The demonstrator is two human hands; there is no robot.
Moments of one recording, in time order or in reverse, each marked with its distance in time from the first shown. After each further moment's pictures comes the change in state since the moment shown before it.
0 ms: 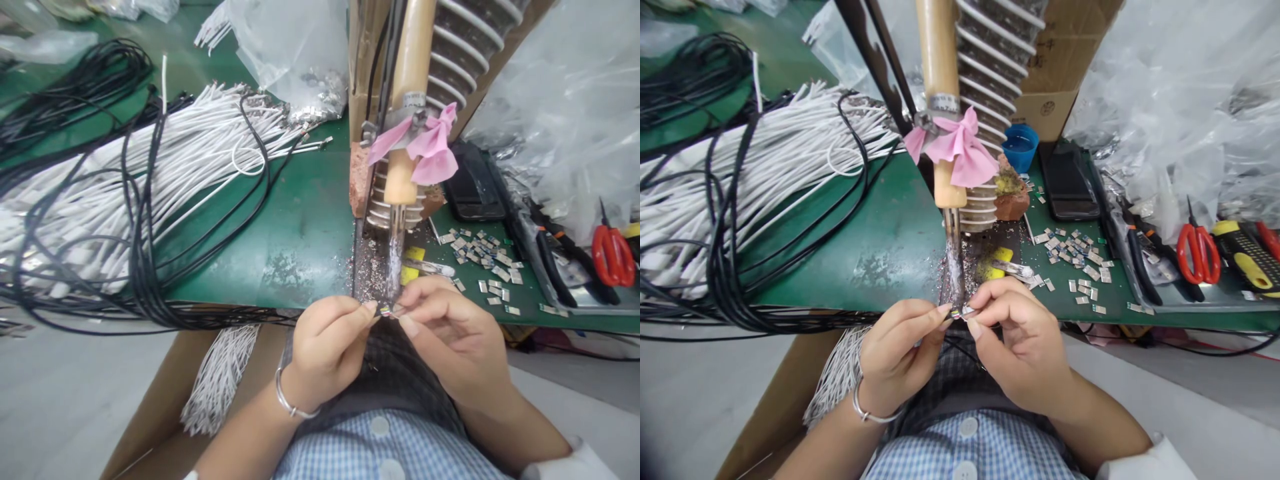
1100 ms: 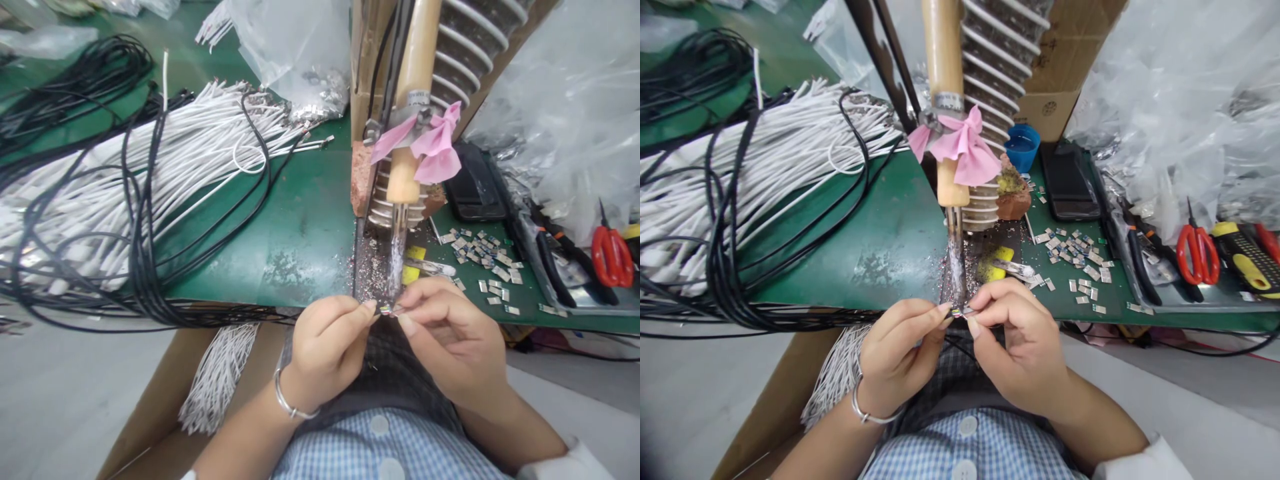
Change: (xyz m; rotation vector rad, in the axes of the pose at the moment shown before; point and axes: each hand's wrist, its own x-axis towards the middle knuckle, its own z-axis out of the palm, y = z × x) left_hand -0.004 0.000 0.001 0.016 -0.001 -0.006; right_hand 0.000 0.002 0.002 -0.113 0.013 -0.125
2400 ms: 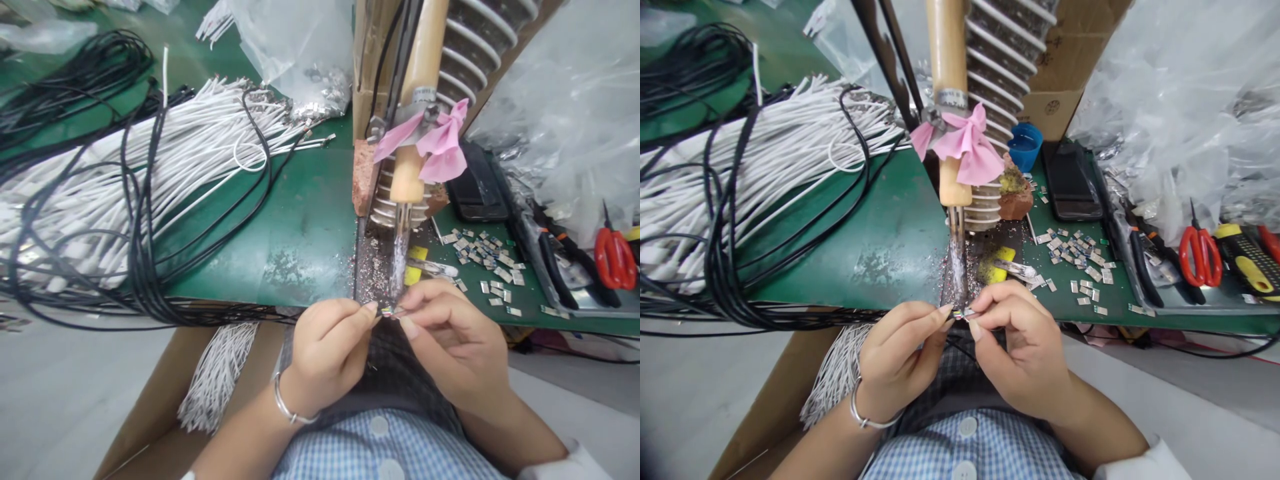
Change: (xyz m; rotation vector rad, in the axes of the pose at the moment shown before) left_hand -0.002 0.003 -0.001 0.056 -0.008 -0.020; right_hand -0.004 0.002 -0.002 0.022 -0.044 -0.001
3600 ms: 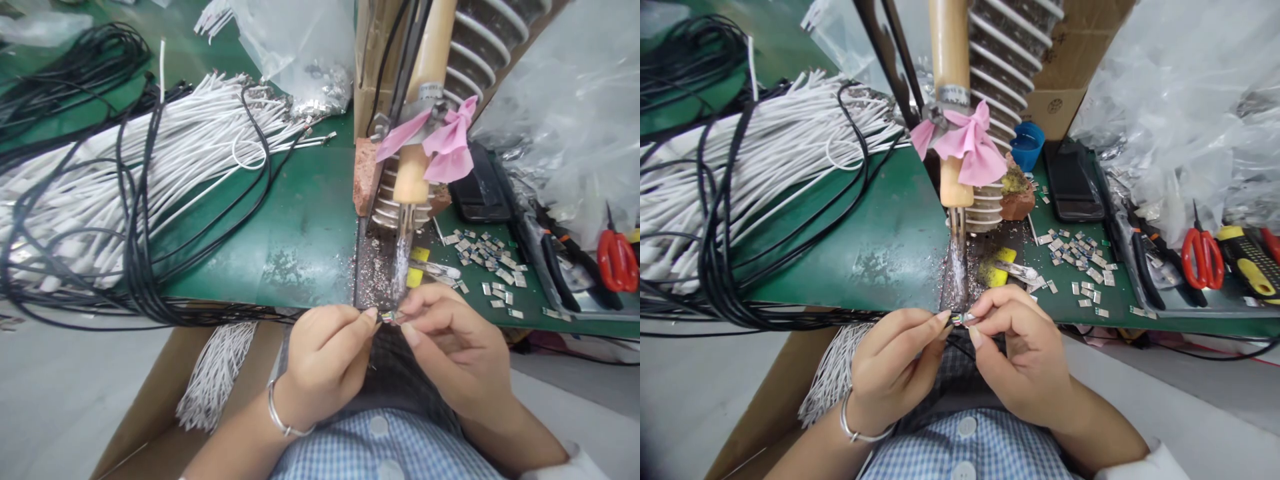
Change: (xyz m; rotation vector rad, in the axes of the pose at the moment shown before) left_hand 0.002 0.005 -0.008 0.023 -0.039 -0.002; right_hand 0.000 -0.003 0.000 0.029 0.006 0.049
